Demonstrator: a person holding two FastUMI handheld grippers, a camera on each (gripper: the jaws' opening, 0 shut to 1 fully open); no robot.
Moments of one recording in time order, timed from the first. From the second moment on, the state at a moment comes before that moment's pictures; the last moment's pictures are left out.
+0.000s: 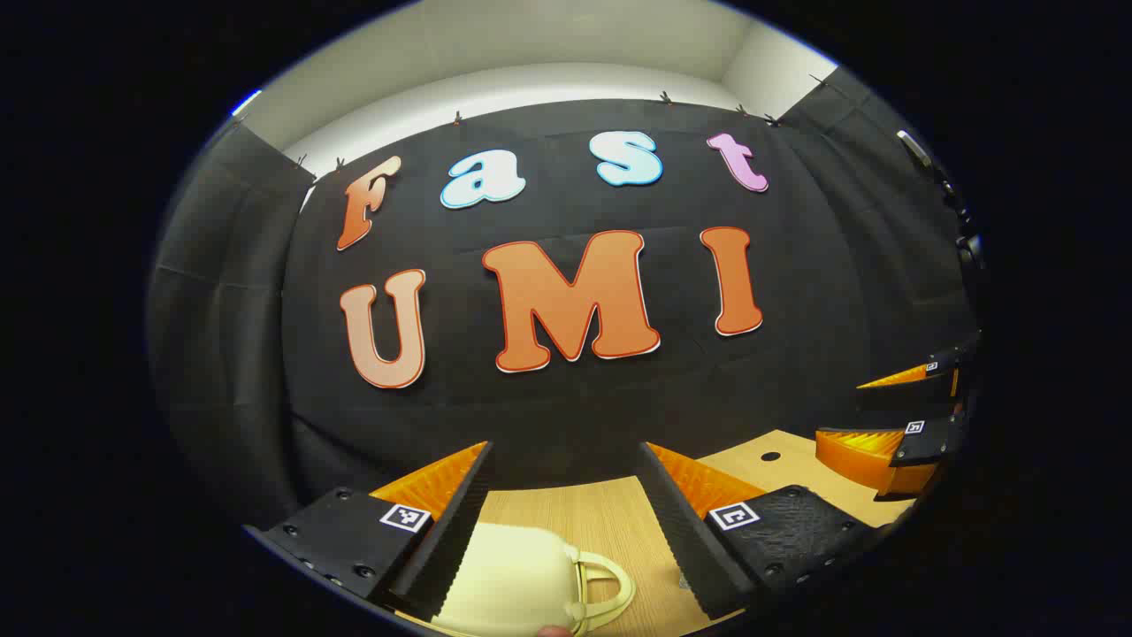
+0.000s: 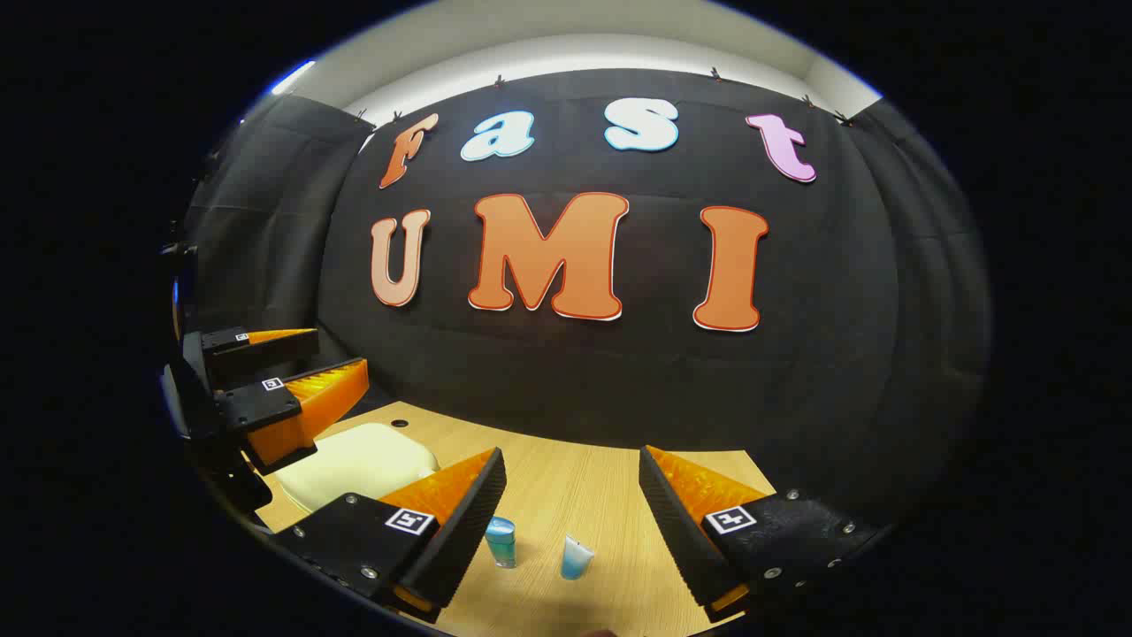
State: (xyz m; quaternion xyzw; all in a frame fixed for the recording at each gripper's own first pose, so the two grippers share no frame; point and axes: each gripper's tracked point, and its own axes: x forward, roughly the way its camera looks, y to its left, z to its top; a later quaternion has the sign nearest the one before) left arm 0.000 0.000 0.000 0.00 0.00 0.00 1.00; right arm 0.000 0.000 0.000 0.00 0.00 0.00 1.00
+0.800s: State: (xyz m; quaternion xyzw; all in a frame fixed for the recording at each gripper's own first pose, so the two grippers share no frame) left arm 0.000 -0.021 -0.030 0.05 0.03 0.00 1.00; right arm 0.006 0.004 -0.011 -0.01 0.01 0.03 1.00
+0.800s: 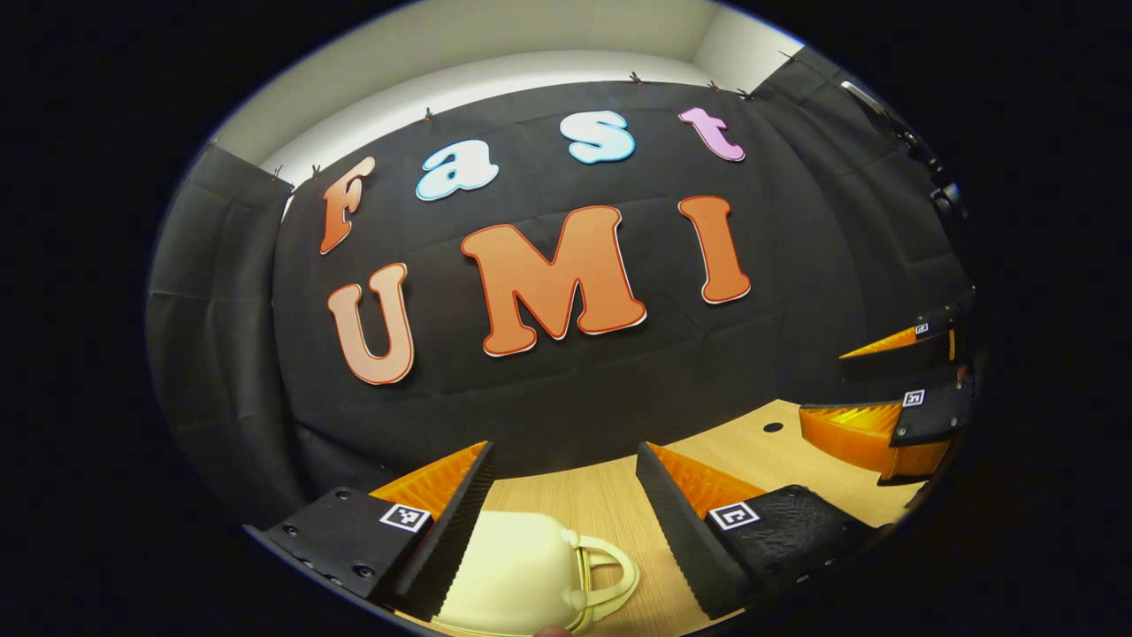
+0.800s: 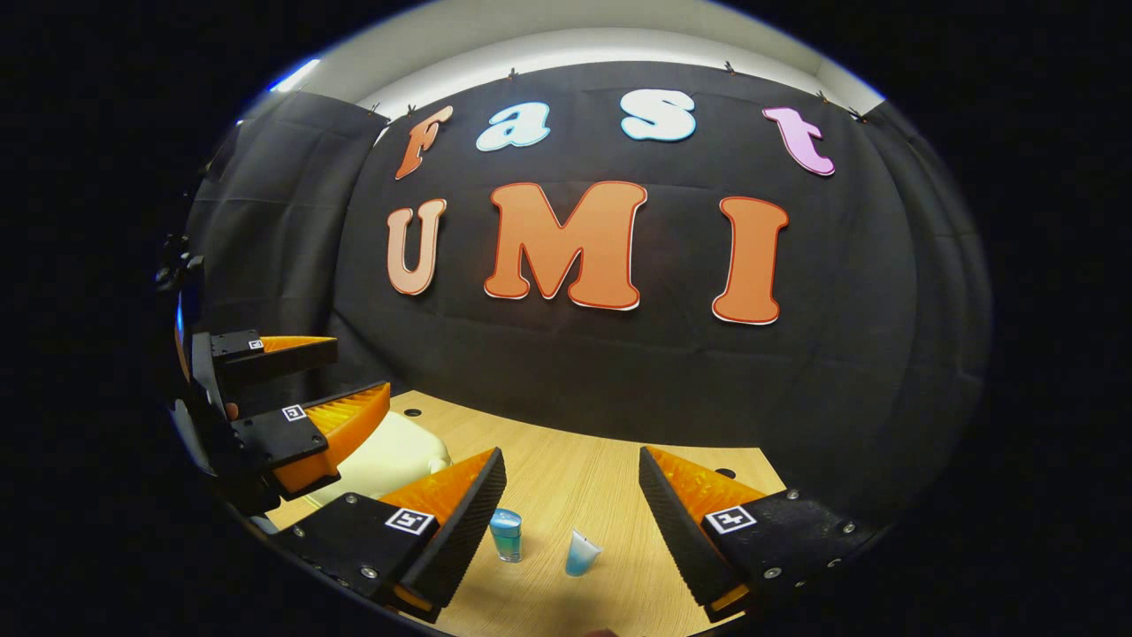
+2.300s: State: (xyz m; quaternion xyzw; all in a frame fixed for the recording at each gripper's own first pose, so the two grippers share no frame) left arm -0.003 -0.047 -0.279 0.43 0.26 -0.13 0.86; right arm 0.005 -0.070 -0.032 -0.03 0.03 -0.01 1.00
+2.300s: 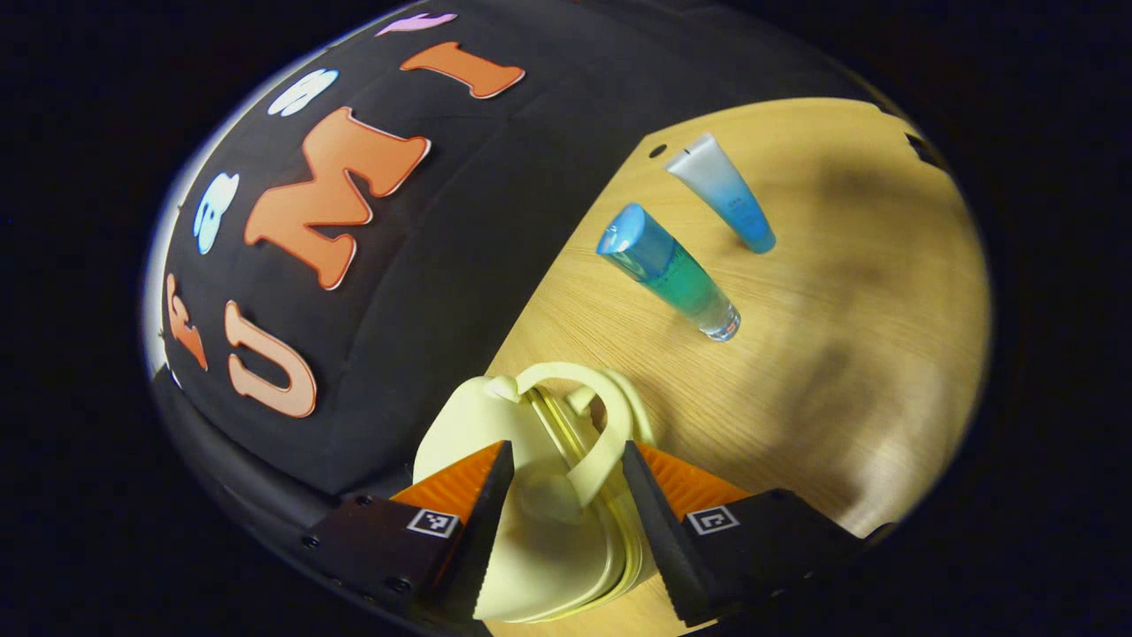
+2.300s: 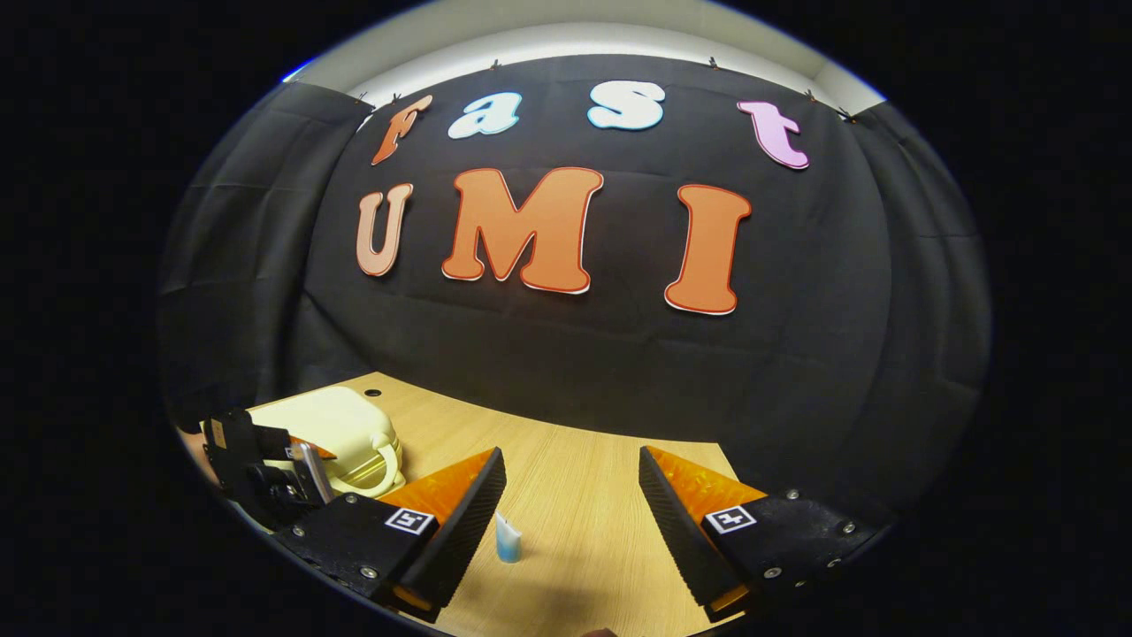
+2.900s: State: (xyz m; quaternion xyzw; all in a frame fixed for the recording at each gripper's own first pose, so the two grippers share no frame) left arm 0.010 -0.040 -0.251 0.44 0.23 -0.11 0.86; right arm 0.010 -0.079 -0.049 -0.02 0.04 0.01 1.00
